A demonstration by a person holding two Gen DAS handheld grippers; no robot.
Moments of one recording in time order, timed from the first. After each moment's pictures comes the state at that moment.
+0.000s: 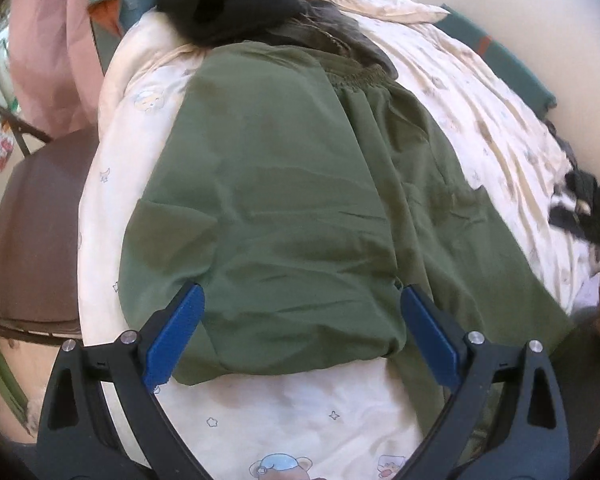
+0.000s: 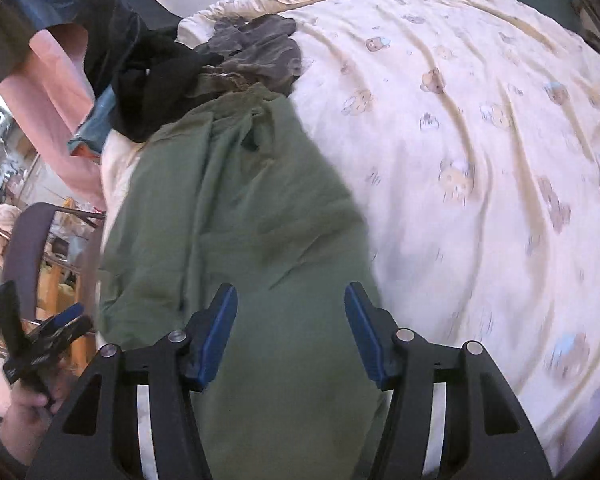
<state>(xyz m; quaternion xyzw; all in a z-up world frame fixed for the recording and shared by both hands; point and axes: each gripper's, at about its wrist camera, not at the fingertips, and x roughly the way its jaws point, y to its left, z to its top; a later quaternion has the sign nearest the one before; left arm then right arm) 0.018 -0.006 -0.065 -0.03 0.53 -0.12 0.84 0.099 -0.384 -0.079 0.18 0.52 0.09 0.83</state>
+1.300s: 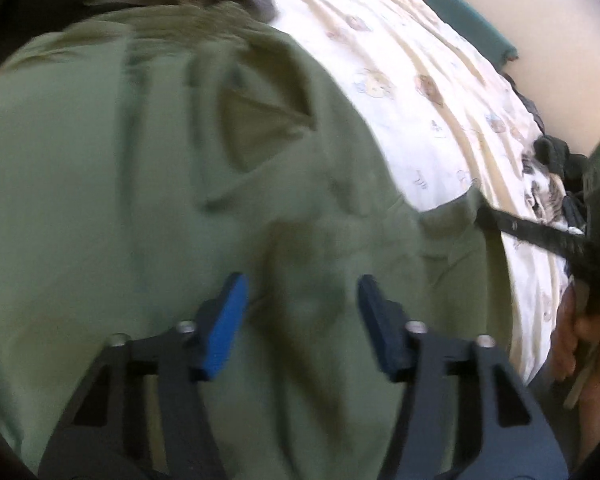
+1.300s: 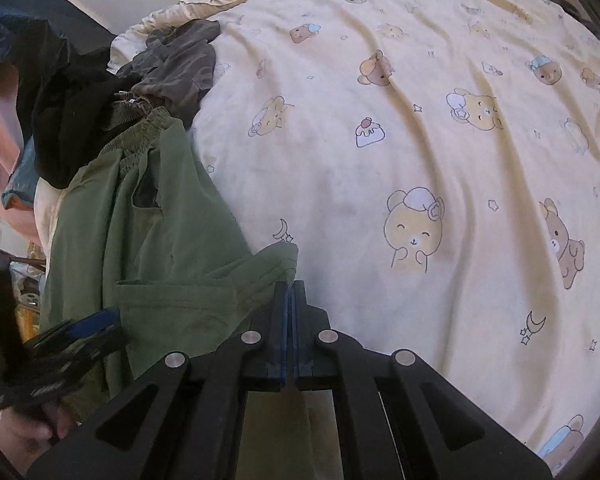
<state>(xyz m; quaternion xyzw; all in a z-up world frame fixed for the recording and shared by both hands) 0.153 -0.197 -0.145 -0.03 0.58 -0.26 0.77 0.173 -0.443 -0.146 0.21 0.53 0.02 0.82</state>
